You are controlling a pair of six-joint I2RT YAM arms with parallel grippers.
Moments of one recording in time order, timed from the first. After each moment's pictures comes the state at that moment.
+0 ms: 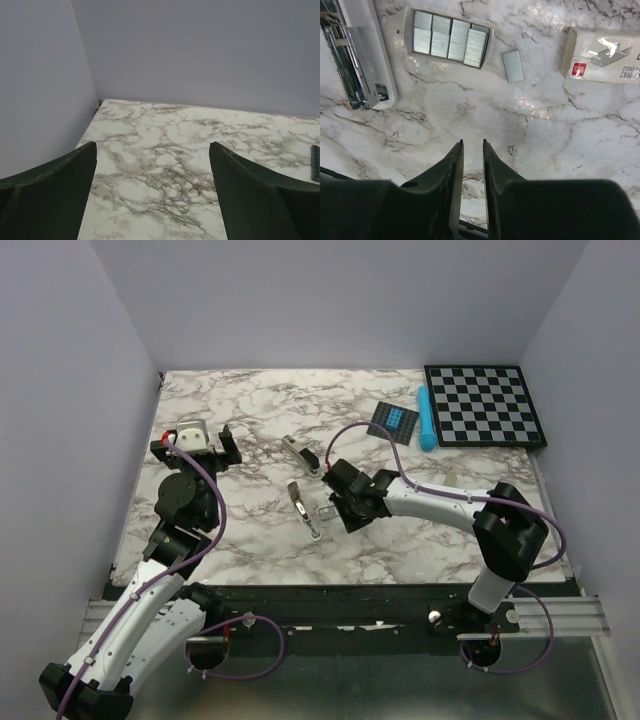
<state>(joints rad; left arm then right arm) -0.46 0.66 0.67 0.19 -0.59 0.07 0.93 1.72 1.15 -0.63 0.13 0.39</state>
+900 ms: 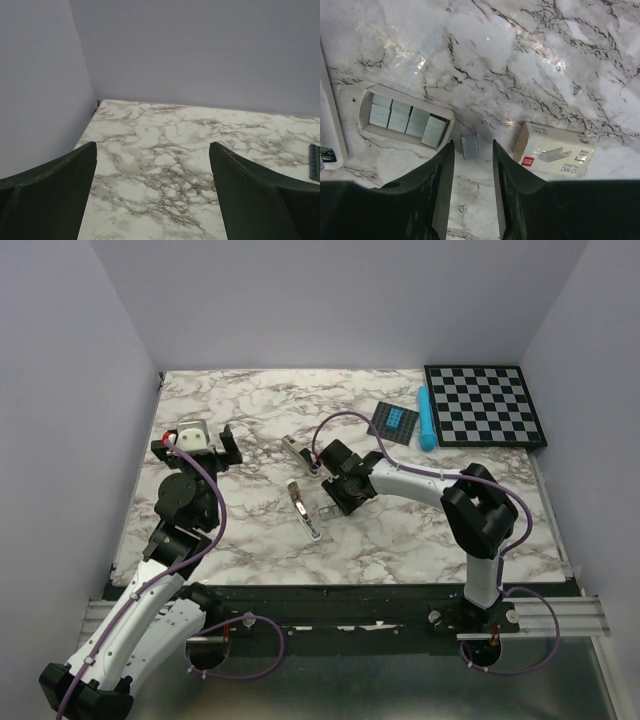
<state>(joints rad) -0.46 0.66 0.67 0.19 -0.58 0.07 0.82 1.91 1.31 -0.60 0.12 0.08</state>
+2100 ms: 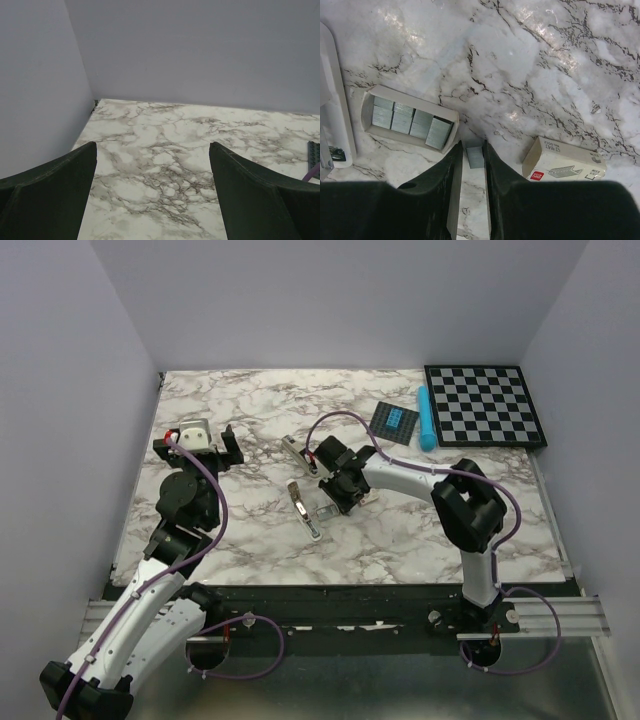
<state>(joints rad) -0.46 0.67 0.67 0.19 -0.57 0.07 0.81 1.99 1.41 -0.67 0.04 0.03</state>
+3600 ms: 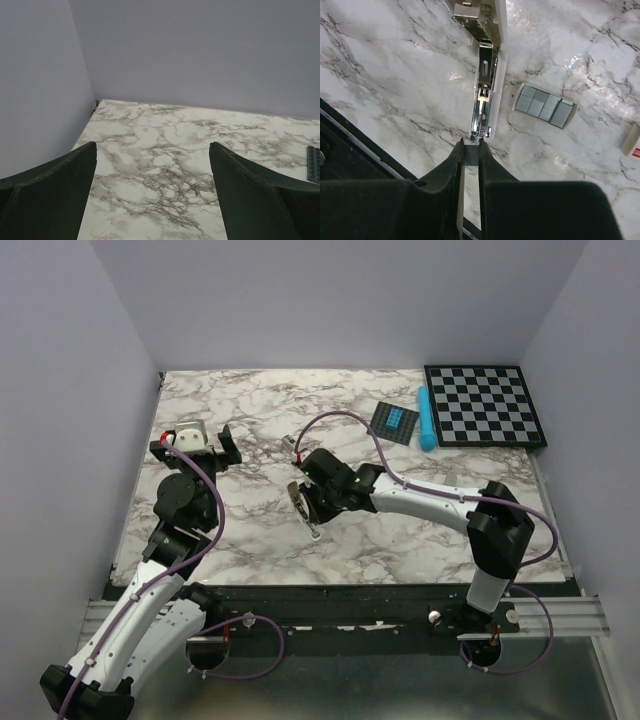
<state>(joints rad) -0.45 0.66 0.67 0.19 -0.57 0.06 0.98 1.75 1.33 -0.54 -0.01 0.33</state>
